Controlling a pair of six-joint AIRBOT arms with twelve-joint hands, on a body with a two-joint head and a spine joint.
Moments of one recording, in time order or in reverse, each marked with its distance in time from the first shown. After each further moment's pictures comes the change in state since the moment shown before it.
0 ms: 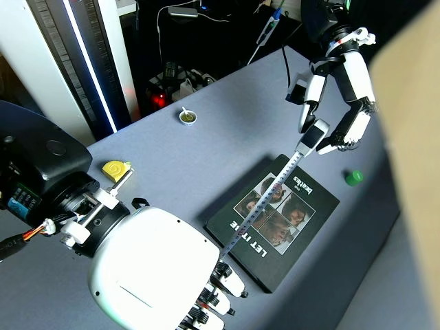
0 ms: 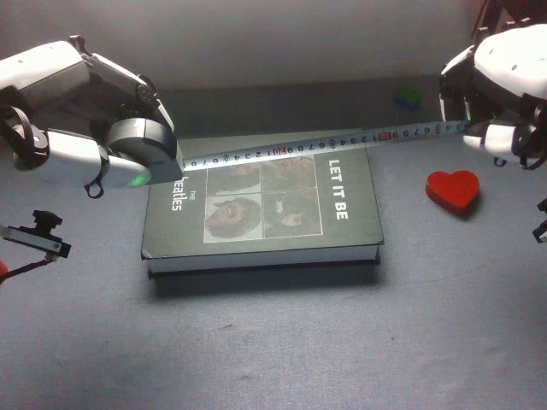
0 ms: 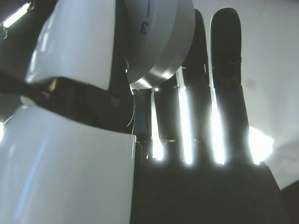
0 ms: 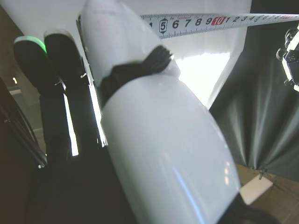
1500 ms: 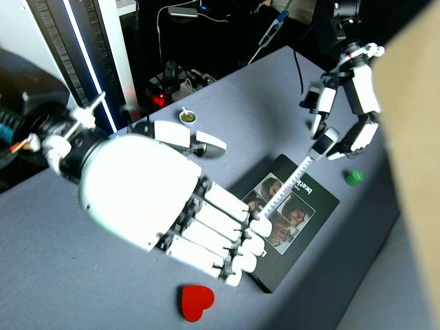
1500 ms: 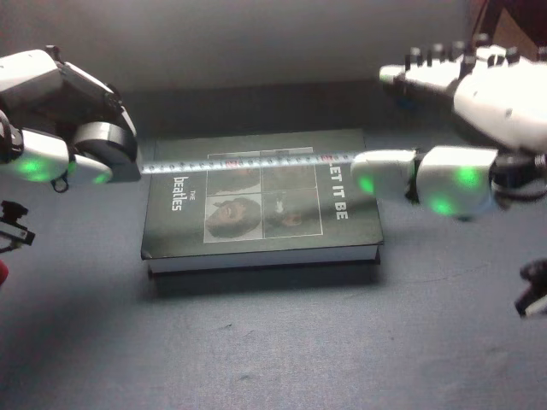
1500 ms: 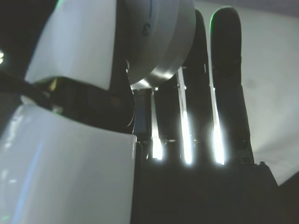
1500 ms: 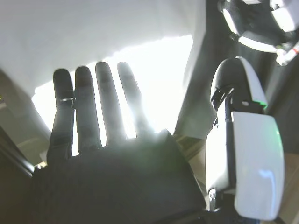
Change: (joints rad) left arm 0.061 -0.083 0.217 0.191 0.017 -0.176; right arm -0.046 0.101 -0.279 -0.071 0.070 0.157
